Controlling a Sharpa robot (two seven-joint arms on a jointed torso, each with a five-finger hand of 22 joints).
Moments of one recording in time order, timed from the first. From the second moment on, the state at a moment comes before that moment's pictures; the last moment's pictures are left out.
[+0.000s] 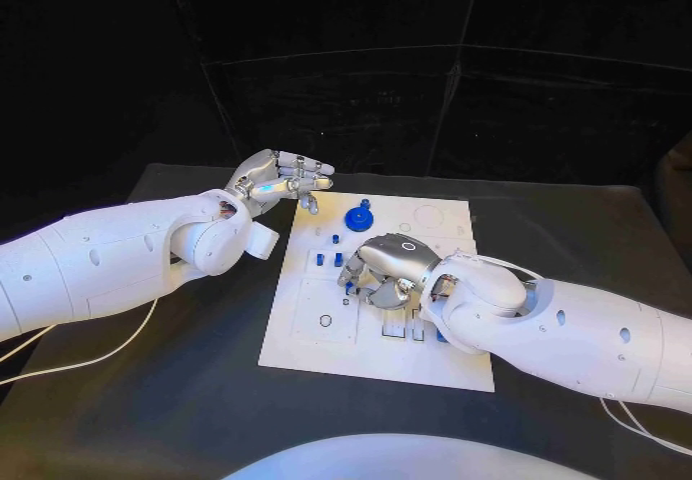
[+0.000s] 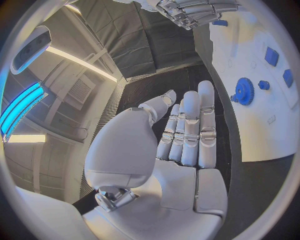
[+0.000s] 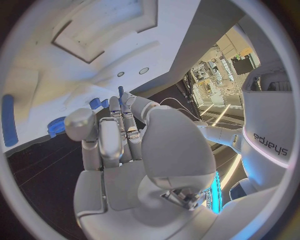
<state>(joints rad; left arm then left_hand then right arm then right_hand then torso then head) 1.26 -0.83 -0.13 1.40 -0.15 -0.17 0.43 1.30 -0.10 0.48 -0.12 0.06 0.97 0.19 0.16 0.07 1.00 0.12 0.41 0.09 1.17 0.03 0.96 0.49 0.17 1.19 0.12 0.53 0.74 1.04 -0.63 -0.01 1.61 -1.69 -0.31 -0.06 1.36 -0.10 0.58 -0.08 0.08 1.13 0.14 0.09 0.07 1.17 0.06 0.25 0.11 1.46 -0.02 1.26 1.12 0.12 1.33 0.08 1.23 0.89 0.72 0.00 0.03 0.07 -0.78</state>
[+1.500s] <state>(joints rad) 1.26 -0.83 -0.13 1.39 -0.15 -0.17 0.42 1.30 -0.10 0.47 -0.12 0.06 0.97 0.19 0.16 0.07 1.00 0.12 0.41 0.09 1.17 0.03 0.96 0.48 0.17 1.19 0.12 0.53 0.74 1.03 -0.59 -0.03 1.59 -1.77 -0.27 -0.10 1.29 -0.15 0.52 -0.06 0.13 1.11 0.15 0.08 0.07 1.11 0.09 0.21 0.09 1.47 -0.01 1.25 1.09 0.12 1.31 0.09 1.20 0.85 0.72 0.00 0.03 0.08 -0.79</state>
